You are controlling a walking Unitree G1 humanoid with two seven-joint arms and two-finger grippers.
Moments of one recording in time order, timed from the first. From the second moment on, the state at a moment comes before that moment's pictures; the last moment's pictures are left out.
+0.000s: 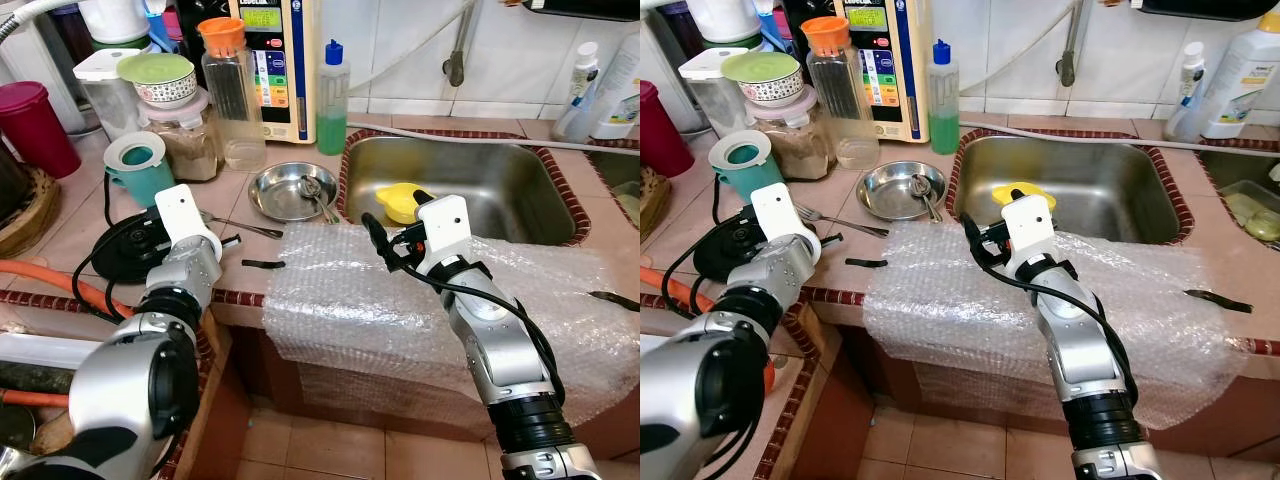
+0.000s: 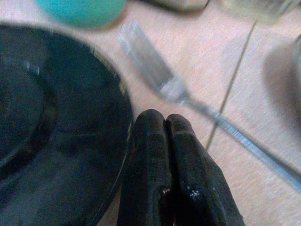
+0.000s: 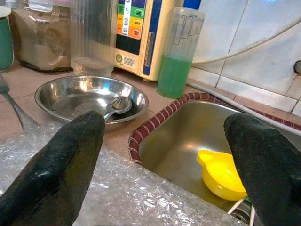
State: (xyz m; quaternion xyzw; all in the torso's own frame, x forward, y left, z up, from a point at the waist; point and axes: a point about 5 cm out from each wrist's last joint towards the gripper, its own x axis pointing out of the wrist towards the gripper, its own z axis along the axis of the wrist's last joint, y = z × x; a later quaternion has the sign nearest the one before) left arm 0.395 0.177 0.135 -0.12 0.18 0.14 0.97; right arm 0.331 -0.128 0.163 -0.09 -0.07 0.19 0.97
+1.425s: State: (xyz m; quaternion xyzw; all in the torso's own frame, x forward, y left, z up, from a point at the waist) left arm 0.350 0.118 0.171 0.04 -0.09 -0.02 1.00; right arm 0.337 -0.145 0.179 -0.09 -0.10 0.13 0.98
